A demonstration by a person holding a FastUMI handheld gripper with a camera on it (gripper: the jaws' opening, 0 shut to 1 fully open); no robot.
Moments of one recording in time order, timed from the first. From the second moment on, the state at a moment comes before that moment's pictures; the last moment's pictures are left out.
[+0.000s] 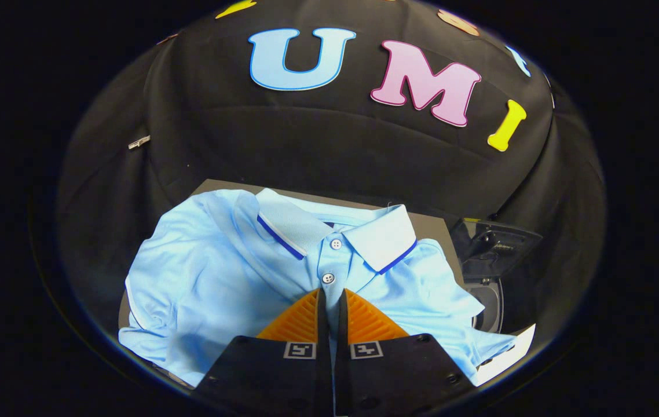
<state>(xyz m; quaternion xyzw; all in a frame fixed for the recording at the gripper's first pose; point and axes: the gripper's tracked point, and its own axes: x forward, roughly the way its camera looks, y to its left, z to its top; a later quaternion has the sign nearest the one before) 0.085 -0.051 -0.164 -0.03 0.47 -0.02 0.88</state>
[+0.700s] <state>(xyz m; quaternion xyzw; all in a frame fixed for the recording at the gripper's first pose) 0.064 -0.096 -0.110 -0.02 0.42 0.04 0.91</state>
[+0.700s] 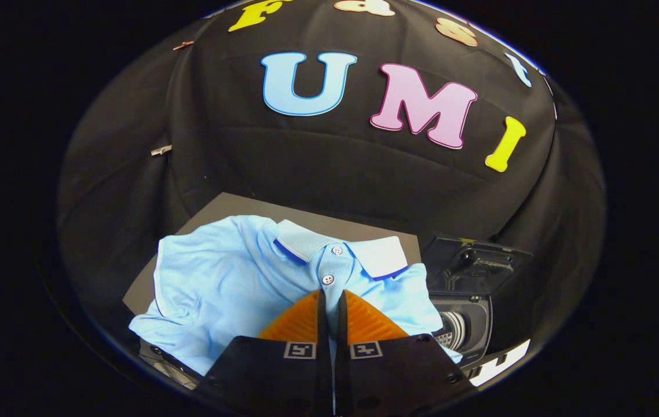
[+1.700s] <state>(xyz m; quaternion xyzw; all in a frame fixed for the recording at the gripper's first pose) 0.080 -0.294 -0.092 0.08 0.41 0.12 0.90</state>
